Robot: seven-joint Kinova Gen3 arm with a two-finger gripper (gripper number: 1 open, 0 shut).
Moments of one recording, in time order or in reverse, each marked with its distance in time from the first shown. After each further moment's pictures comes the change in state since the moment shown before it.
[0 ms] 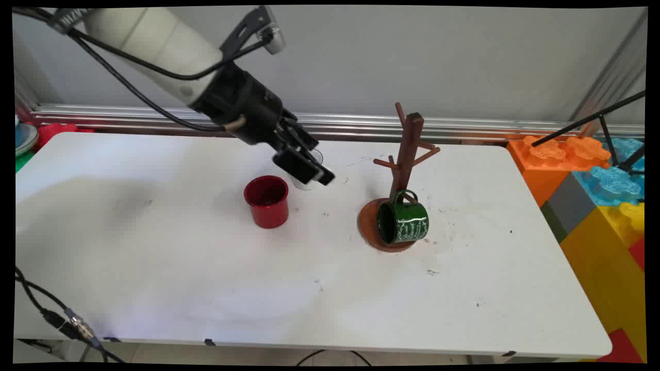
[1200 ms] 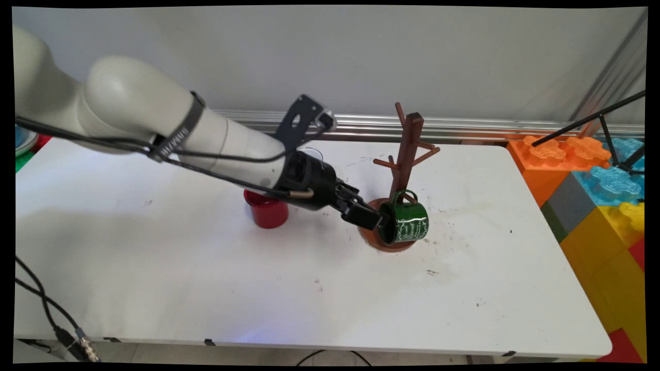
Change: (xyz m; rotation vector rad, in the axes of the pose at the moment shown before) arm -0.039 0.045 0.119 0.033 0.157 -0.251
